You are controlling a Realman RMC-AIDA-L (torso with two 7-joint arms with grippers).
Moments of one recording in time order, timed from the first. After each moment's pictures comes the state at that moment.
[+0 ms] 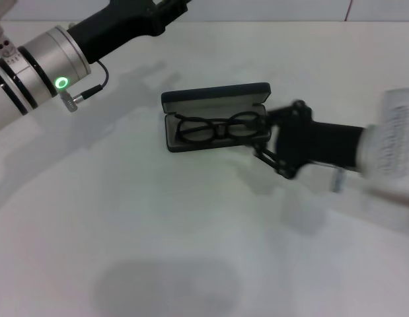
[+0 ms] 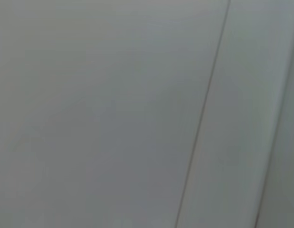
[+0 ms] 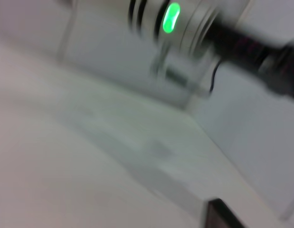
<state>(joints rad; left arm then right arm) -0.59 -2.08 0.95 0.47 1.21 1.21 -1.21 0.34 2.02 -1.76 -1.09 -1.39 -0.84 1.03</state>
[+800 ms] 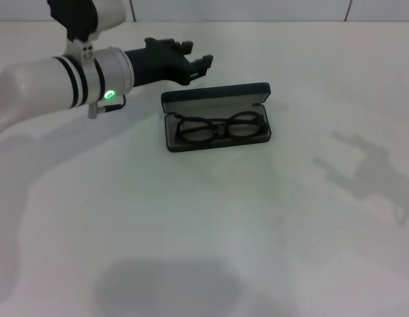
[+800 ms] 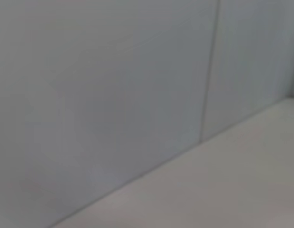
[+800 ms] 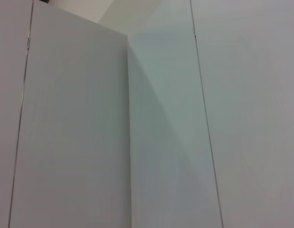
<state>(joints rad) -0.76 -2.09 0.98 0.40 1.63 0.81 -1.26 0.37 2.01 -0.69 -0.46 -1.36 -1.89 0.96</state>
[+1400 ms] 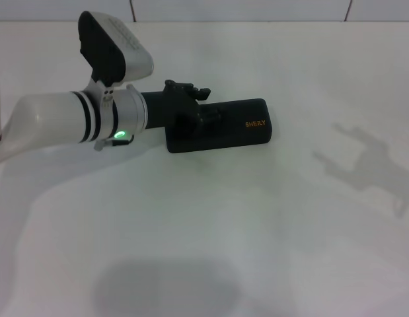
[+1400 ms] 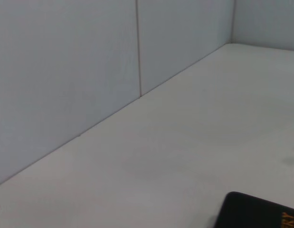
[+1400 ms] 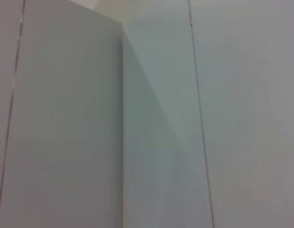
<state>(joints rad) -0.70 -2.10 1.19 0.40 1.62 0.84 -1.20 0.39 2.00 -0.70 -0.46 -1.37 -1.83 0.96</state>
